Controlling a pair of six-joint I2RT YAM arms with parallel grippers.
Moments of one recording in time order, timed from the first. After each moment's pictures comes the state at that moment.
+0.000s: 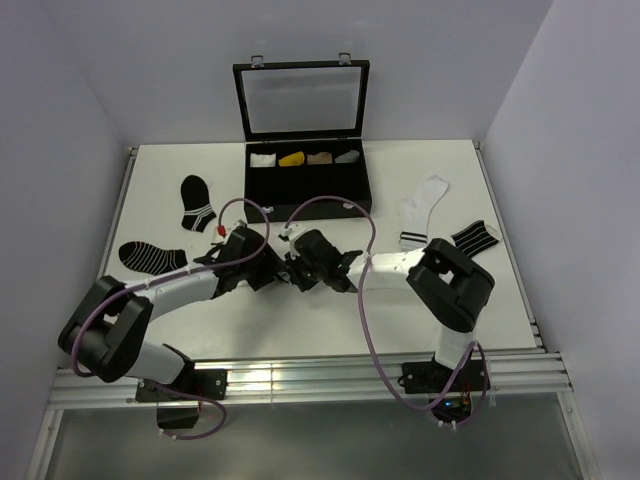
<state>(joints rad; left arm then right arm) -0.58 1.44 0.64 -0.05 0.00 -1.13 0.93 1.80 0.94 0.09 0.01 0.23</state>
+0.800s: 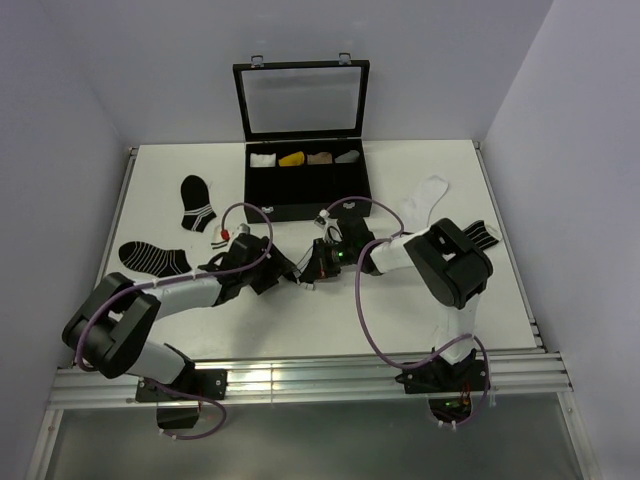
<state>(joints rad) -0.61 1.44 0.56 0.12 -0.02 -1.17 0.59 1.90 0.83 0.36 -0.71 0.57</state>
